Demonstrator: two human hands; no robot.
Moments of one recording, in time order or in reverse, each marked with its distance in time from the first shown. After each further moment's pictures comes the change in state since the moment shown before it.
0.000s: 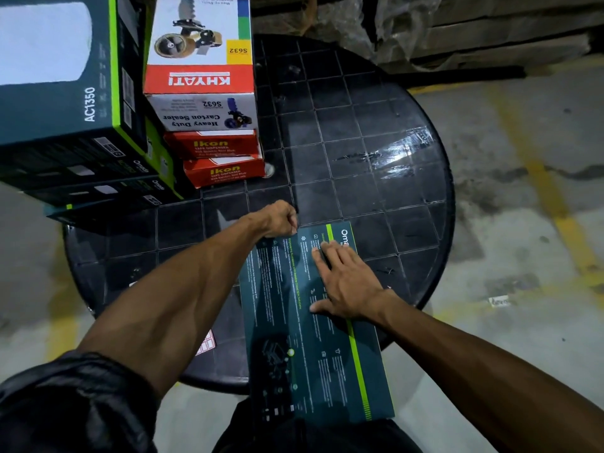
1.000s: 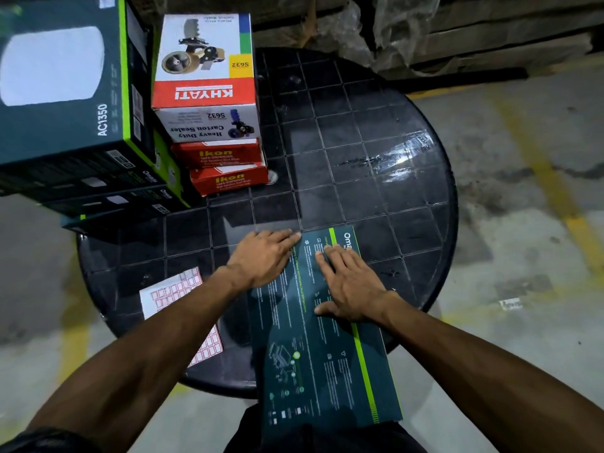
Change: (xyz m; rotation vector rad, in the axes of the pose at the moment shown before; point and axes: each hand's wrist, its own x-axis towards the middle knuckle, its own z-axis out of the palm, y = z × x) left_hand -0.040 -0.058 0.036 0.788 0.316 0.377; right_hand -0.002 -0.002 -0.004 0.044 -0.028 0.006
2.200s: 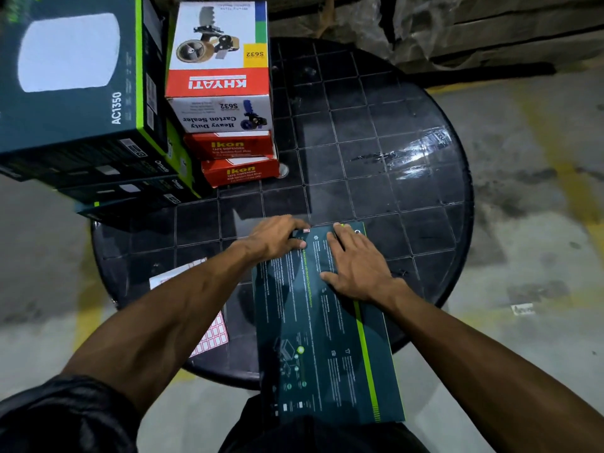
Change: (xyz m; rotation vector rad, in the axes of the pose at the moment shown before) left_hand 0.028 -0.004 -0.017 -0.437 -0.150 -0.169; right_hand 0.019 0.009 -0.011 0.195 0.124 0.106
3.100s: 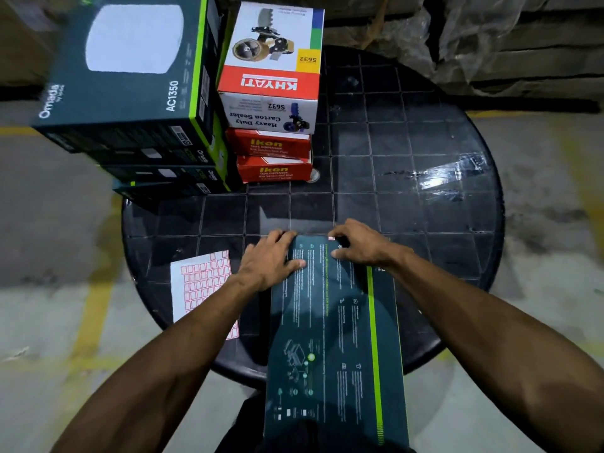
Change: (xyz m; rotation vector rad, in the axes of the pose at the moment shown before) left_hand -0.059 -0.020 0.023 -0.012 0.153 -0.293; right_hand 0.063 -0.005 -0.052 0.372 -0.188 -0.137
